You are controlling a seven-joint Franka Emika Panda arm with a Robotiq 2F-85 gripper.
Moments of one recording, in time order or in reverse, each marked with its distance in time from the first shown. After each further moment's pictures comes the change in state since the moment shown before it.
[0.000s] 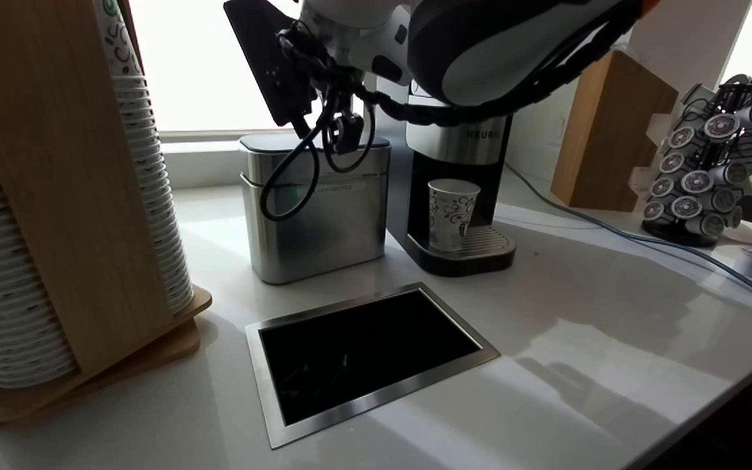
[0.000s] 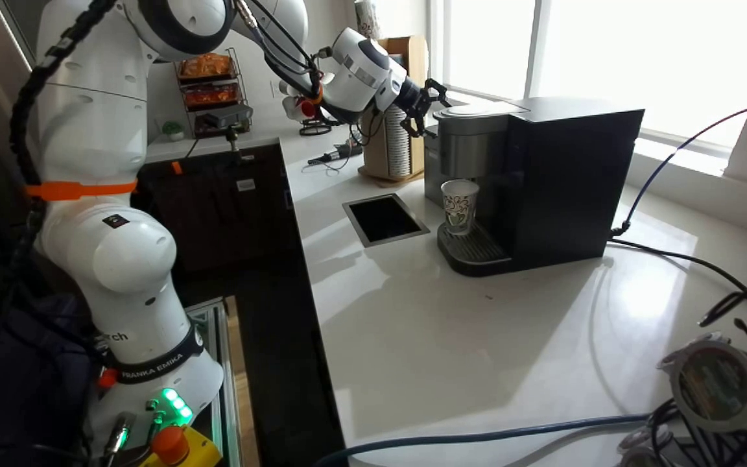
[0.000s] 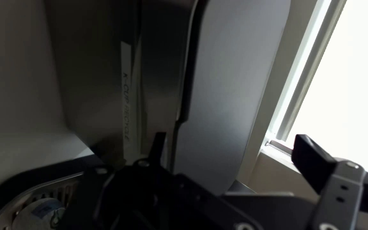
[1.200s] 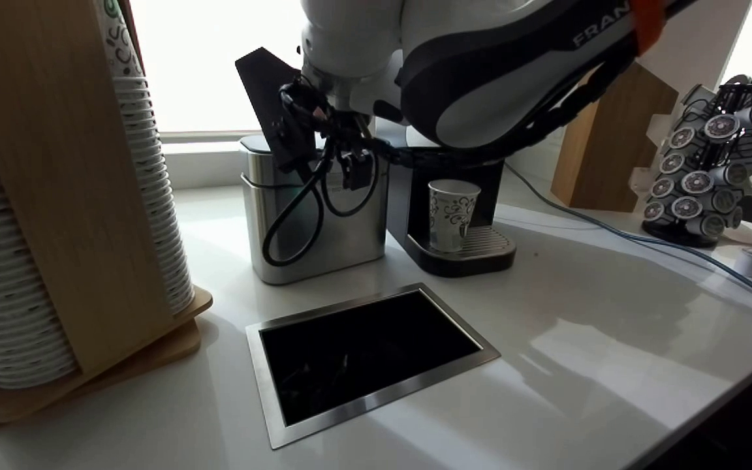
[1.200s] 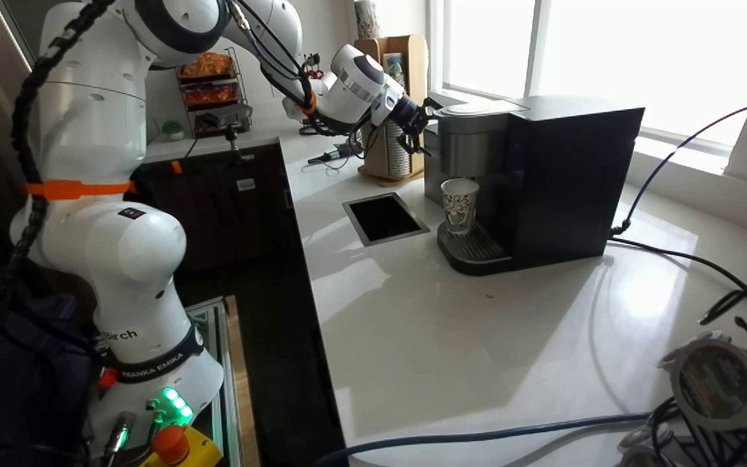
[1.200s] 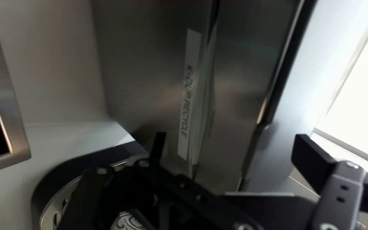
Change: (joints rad) arm 0.205 0.042 -0.214 -0.054 0.091 -0.046 0.033
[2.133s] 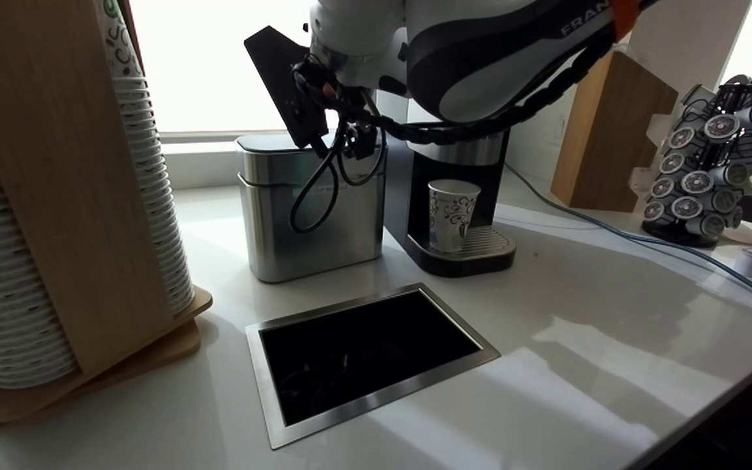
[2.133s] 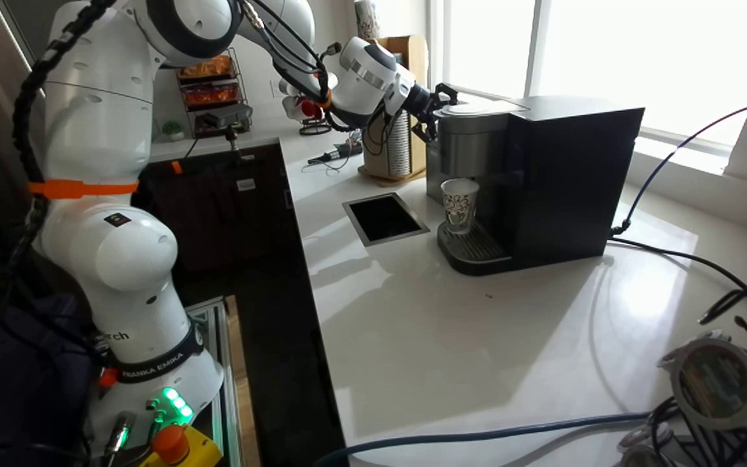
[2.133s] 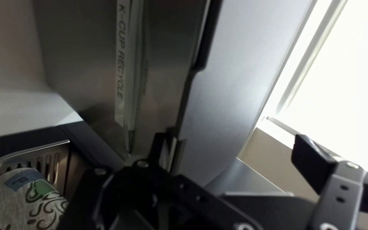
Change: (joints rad) arm -0.194 0.002 0.169 0.089 -0.169 -0.023 -0.024
